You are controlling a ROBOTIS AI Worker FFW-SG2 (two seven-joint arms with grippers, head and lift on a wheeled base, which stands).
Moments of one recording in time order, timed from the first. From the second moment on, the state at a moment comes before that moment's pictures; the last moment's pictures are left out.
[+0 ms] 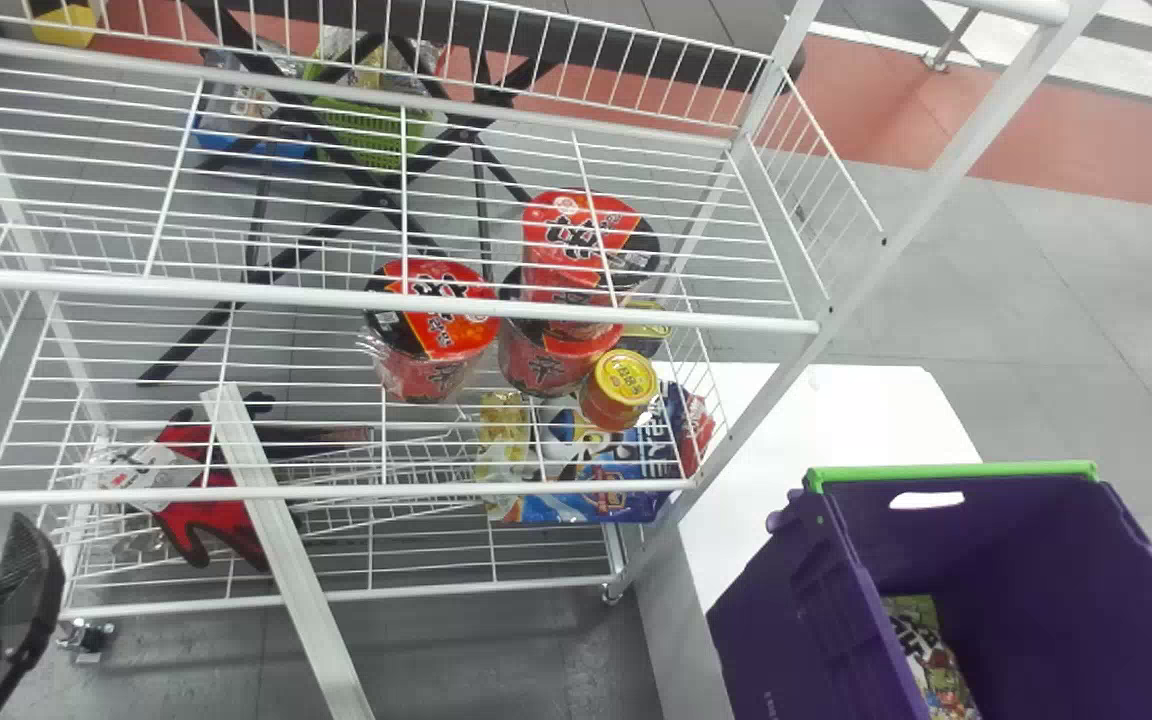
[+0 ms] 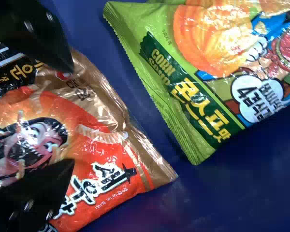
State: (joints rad) left arm 0.62 0.03 0.01 -1.68 0.14 -0.48 -0.03; right arm 0.29 -0.44 -0.57 -0.97 -0.17 0.87 0.18
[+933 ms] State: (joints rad) left arm 0.63 0.03 0.01 -1.69 0.15 -0.49 -0.04; right arm 0.30 -0.44 -0.63 -1.13 -0.21 1.19 0.13
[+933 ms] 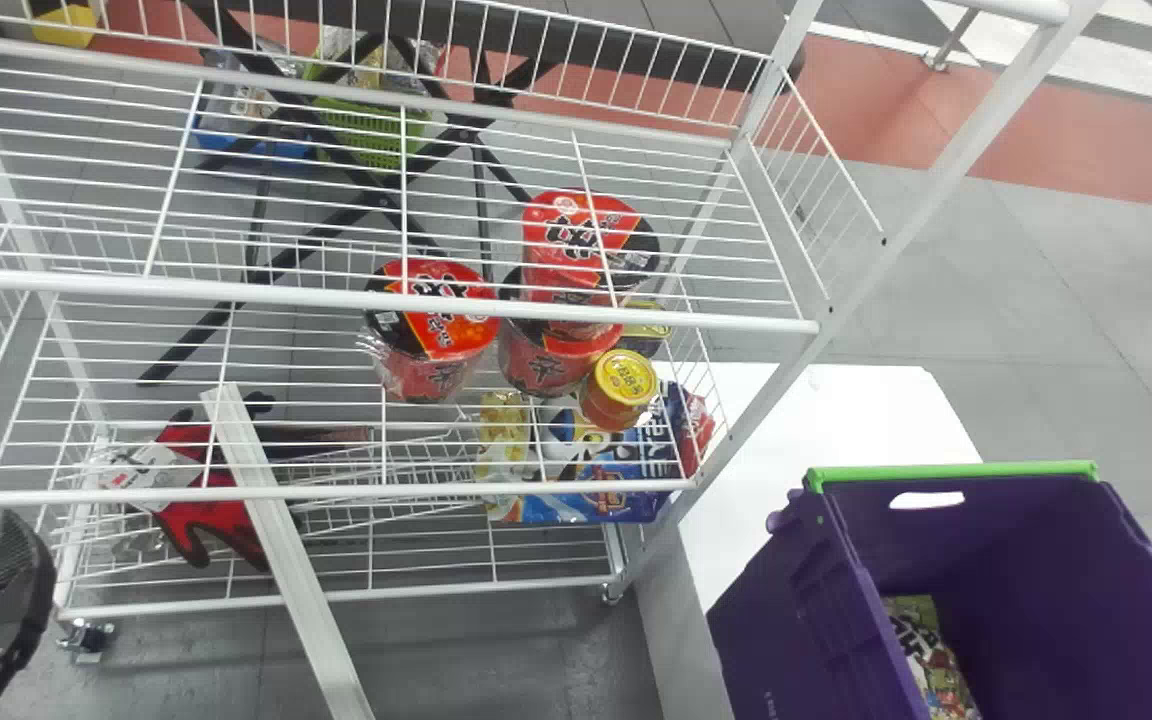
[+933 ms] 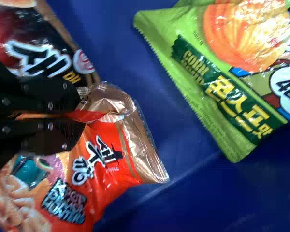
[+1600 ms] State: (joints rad) left arm 0.62 0.03 0.00 -1.69 0.15 -0.48 -0.03; right arm 0.39 -0.43 -0.90 -1.47 -0.23 1.53 0.23
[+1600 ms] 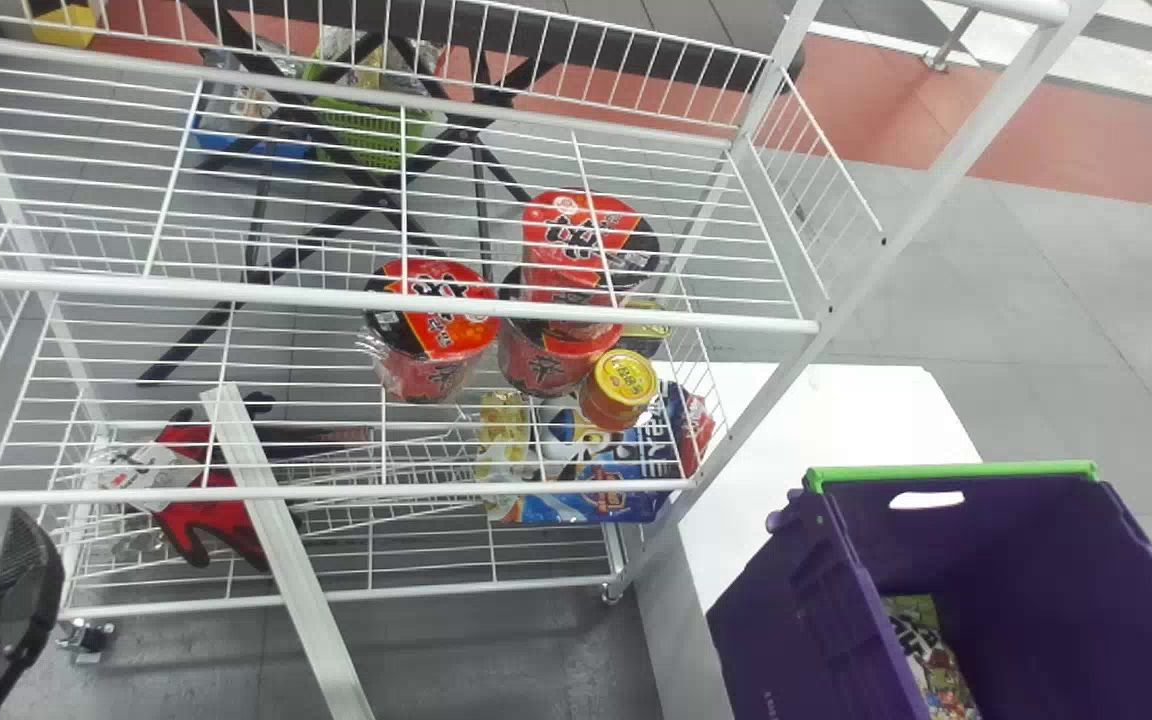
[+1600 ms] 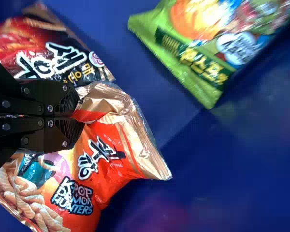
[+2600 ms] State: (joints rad) left arm 0.63 0.03 -0.01 -1.70 0.15 -0.48 -0.03; right arm 0.38 -0.46 -0.99 -1.65 -0.23 1.57 0.32
